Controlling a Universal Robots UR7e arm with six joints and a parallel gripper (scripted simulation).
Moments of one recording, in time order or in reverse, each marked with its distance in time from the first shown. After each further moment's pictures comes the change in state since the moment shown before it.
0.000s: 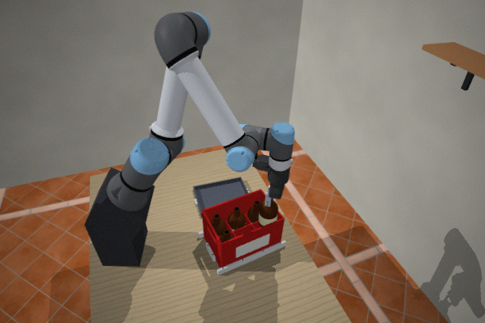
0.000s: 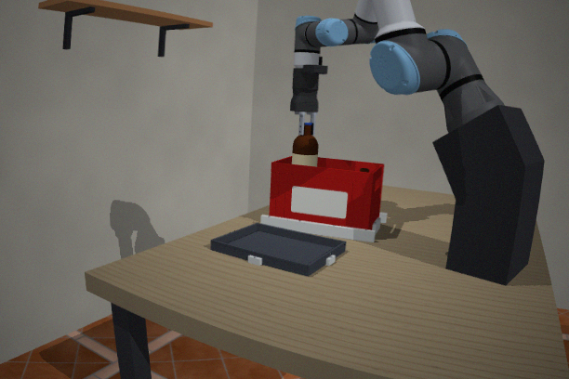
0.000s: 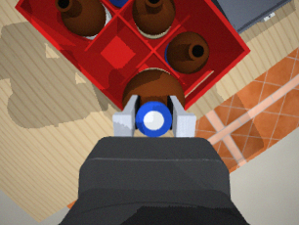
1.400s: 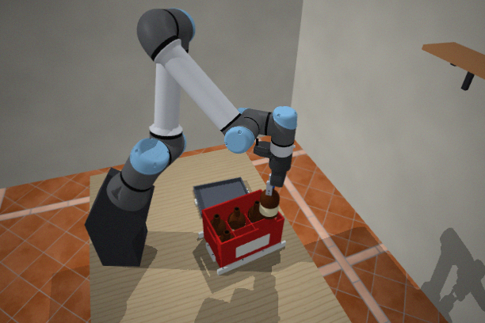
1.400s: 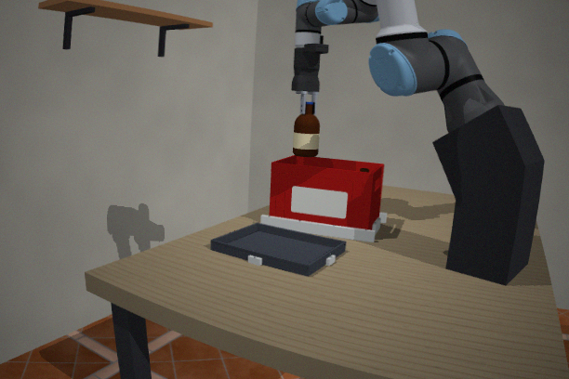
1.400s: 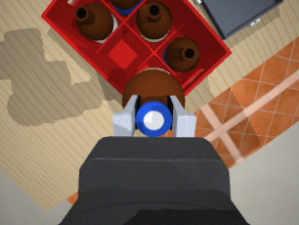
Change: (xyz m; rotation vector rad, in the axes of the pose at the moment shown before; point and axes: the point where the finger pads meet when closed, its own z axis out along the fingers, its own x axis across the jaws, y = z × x) arm -0.001 0.001 -0.060 0.004 0.000 0.000
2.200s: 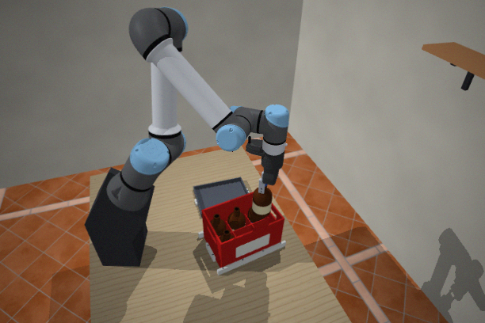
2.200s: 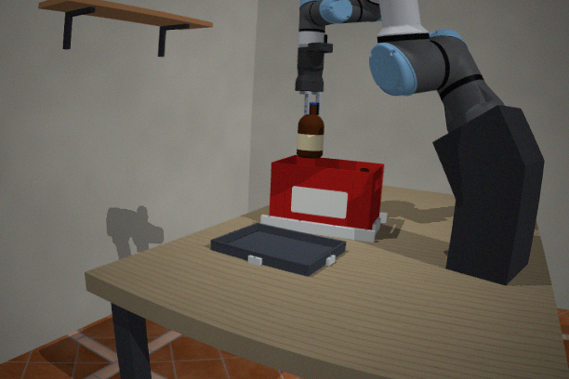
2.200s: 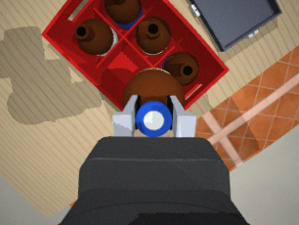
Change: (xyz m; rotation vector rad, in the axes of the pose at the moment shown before) arm 0.002 -0.028 0.000 0.008 -0.001 0.004
